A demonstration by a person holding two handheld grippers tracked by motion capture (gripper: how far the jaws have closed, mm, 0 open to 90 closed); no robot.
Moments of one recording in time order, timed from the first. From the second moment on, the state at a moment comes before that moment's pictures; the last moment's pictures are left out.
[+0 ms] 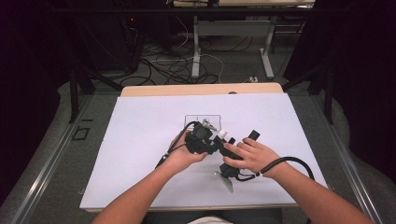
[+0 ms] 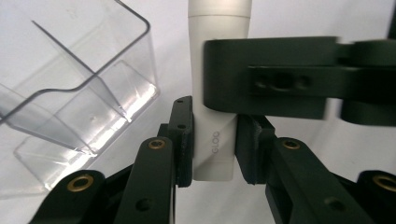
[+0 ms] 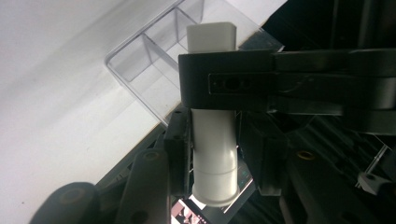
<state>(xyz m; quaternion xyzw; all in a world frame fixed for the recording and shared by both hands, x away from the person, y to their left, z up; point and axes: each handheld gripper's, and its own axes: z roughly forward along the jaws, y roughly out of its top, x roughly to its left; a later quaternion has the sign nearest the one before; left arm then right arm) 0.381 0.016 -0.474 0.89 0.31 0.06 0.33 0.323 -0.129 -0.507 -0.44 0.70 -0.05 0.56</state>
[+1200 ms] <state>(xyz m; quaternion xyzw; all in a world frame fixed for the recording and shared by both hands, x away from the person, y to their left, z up) 0.413 0.052 -0.452 0.79 0.36 0.13 0.48 0.331 -0.178 -0.504 -0.08 0.84 0.18 0.51</state>
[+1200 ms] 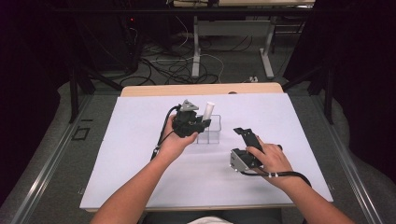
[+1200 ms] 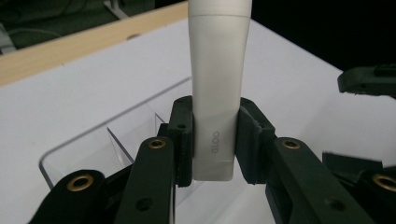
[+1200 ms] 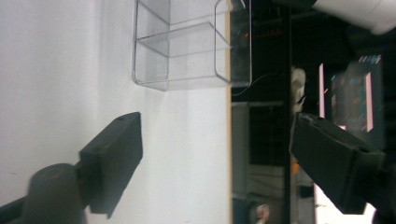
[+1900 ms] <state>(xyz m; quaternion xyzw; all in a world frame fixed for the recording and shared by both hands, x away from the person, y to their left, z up) 0.426 0.041 -0.466 0.75 0.38 0.13 0.53 0.344 -0.209 -0.512 0.22 0.81 0.35 0.41</state>
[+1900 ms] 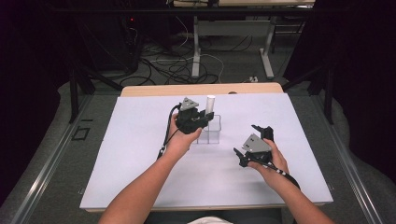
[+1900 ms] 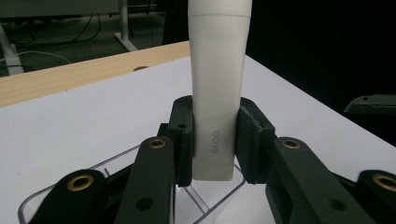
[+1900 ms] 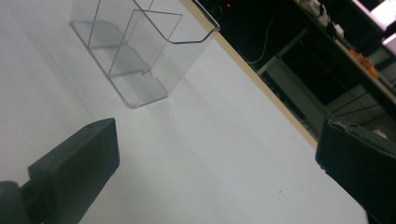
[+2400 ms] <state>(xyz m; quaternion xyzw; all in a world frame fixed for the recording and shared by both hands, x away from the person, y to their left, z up) 0.427 0.022 -0.488 0.75 0.40 0.11 0.52 0.347 -0.221 -0.519 0.28 0.80 0.38 0.37</state>
